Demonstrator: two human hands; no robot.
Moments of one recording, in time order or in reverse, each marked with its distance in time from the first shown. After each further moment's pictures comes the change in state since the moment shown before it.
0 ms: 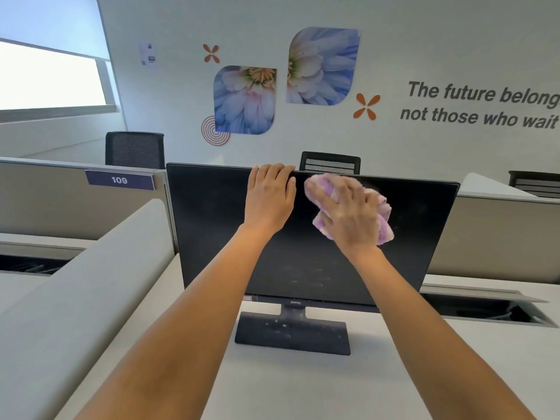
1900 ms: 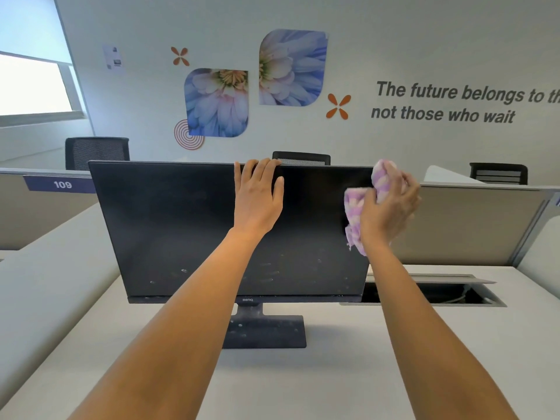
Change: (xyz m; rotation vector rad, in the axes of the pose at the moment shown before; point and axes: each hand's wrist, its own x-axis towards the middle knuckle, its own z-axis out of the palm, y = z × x) left_hand -0.004 0.084 0.052 -0.113 0.070 0.027; right_hand -0.058 0.125 0.005 0.485 0.055 1.029
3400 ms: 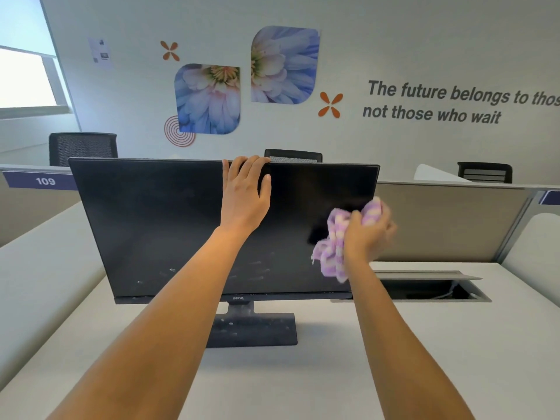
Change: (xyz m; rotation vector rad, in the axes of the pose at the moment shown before) left_hand -0.001 -0.003 -0.001 -0.074 0.026 -0.002; right_hand -0.038 0.021 0.011 0.202 -0.025 0.462
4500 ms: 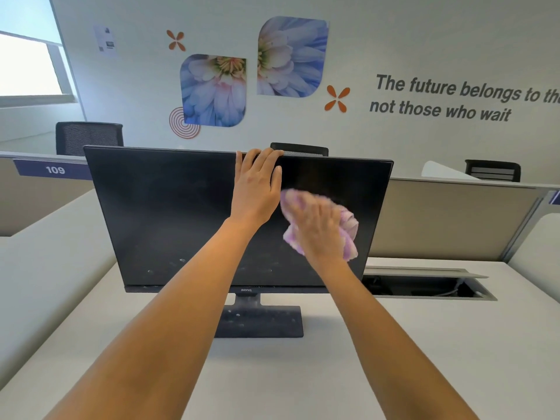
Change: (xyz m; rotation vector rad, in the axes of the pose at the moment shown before) left_hand 0.001 -0.004 -0.002 0.014 -0.044 0.017; right_hand -0.062 -0.006 0.030 -0.856 -0.115 -1.378
